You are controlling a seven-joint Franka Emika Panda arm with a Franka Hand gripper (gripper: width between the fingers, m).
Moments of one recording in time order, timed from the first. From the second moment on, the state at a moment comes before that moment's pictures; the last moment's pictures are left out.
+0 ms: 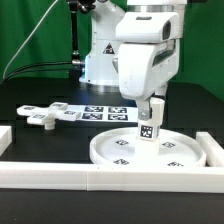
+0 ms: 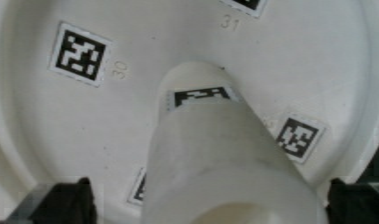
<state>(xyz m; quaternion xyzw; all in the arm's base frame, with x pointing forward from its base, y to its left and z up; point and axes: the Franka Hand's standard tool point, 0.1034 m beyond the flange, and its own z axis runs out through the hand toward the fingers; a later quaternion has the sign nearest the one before) 0.567 0.041 0.079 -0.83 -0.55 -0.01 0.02</state>
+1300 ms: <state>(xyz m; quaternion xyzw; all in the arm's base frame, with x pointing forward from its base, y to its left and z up) 0.566 0.032 0.077 -0.67 -0.74 0.01 0.00</state>
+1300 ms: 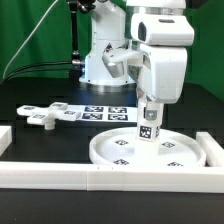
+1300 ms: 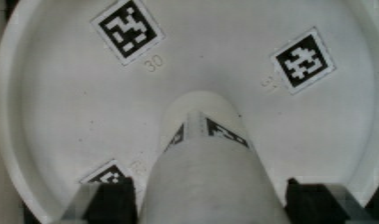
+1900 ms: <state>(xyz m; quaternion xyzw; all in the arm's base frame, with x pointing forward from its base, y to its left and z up) 0.566 0.031 0.076 -0.72 -0.69 0.01 0.00</state>
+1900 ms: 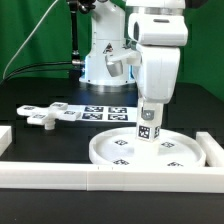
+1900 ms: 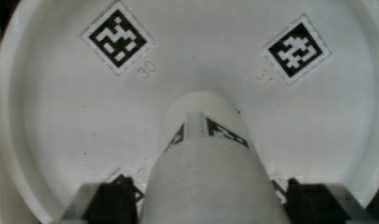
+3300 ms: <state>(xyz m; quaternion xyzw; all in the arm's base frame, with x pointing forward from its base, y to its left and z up) 0.561 0.037 0.075 -0.99 -0.16 0.01 0.00</state>
